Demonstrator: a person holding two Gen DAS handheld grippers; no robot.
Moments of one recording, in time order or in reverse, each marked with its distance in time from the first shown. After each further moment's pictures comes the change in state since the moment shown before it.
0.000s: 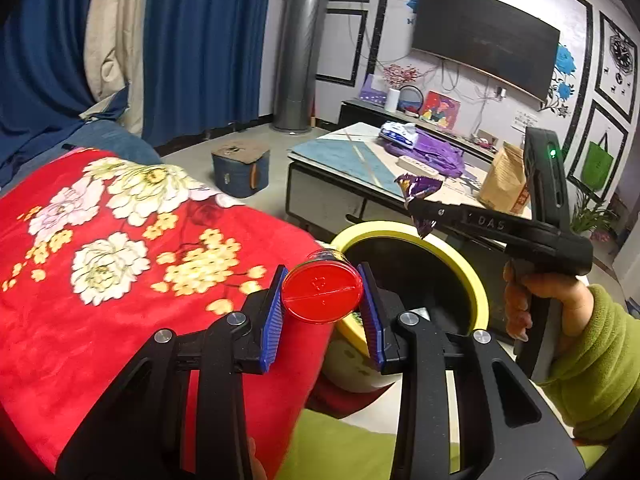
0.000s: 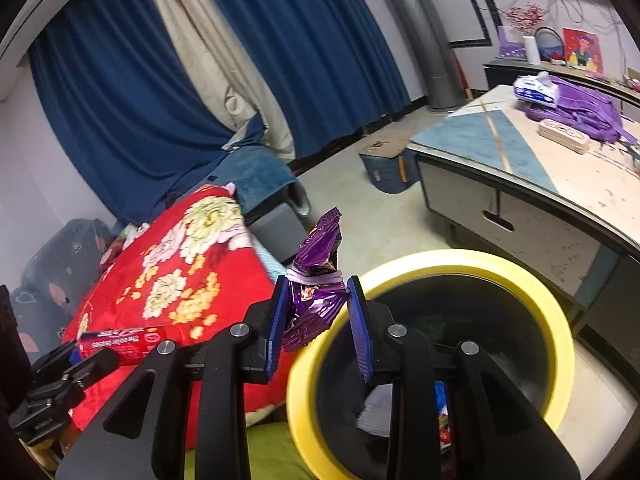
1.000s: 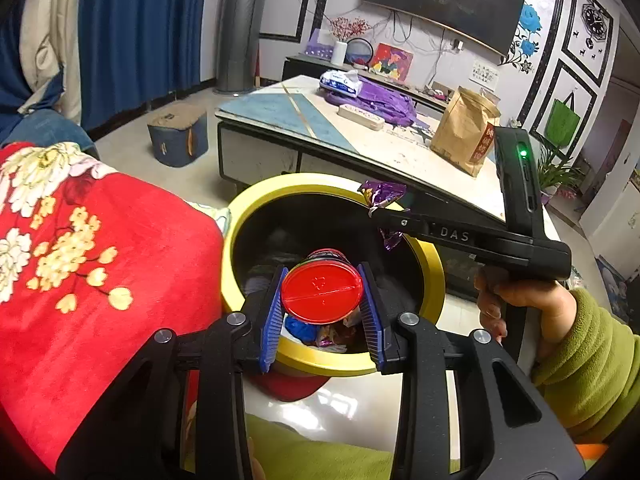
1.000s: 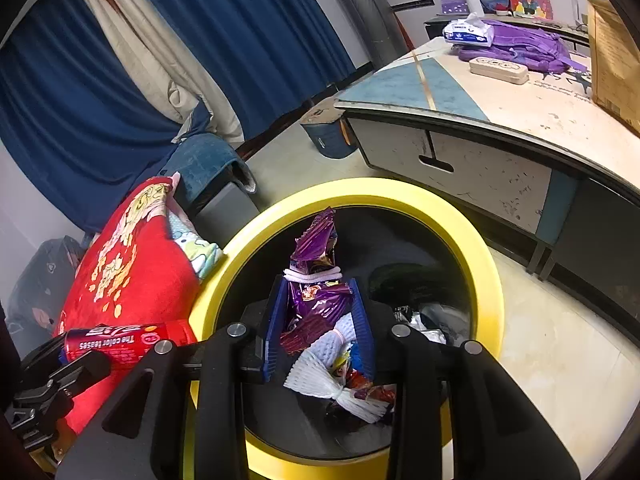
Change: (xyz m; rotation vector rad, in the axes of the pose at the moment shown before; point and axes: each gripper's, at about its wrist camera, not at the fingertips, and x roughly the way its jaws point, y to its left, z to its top) left arm 0.080 -0.071 -0.013 0.074 0.164 -0.164; right arm -0.006 -0.091 -0.051 0.146 0.088 -0.106
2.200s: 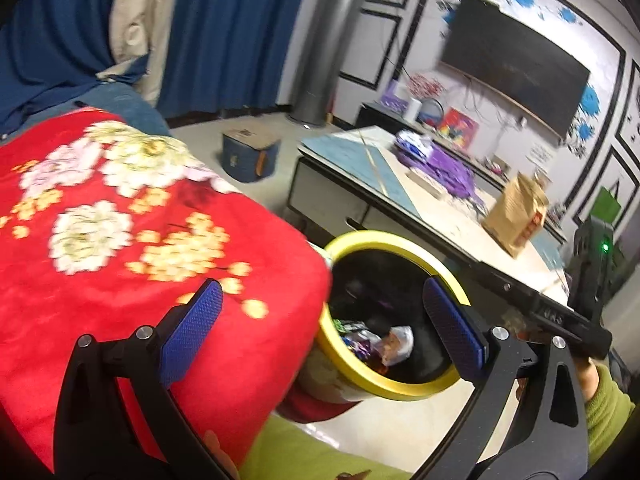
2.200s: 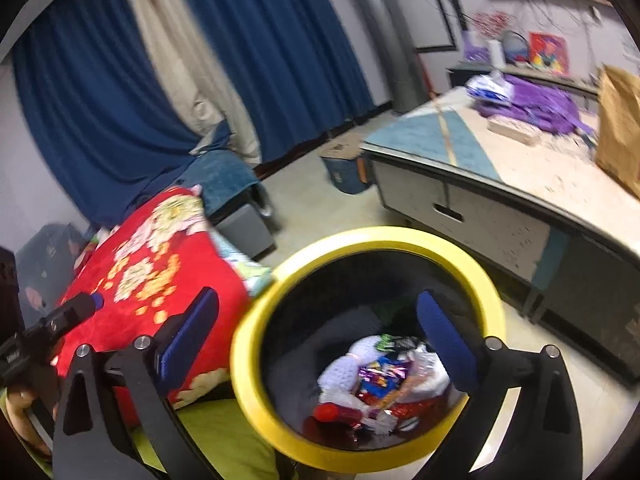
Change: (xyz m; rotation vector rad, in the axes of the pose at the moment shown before) left arm -0.084 0.069 0.000 -0.252 -0.180 0.173; right arm -0.045 0.065 0.007 -0.150 -0.114 0.004
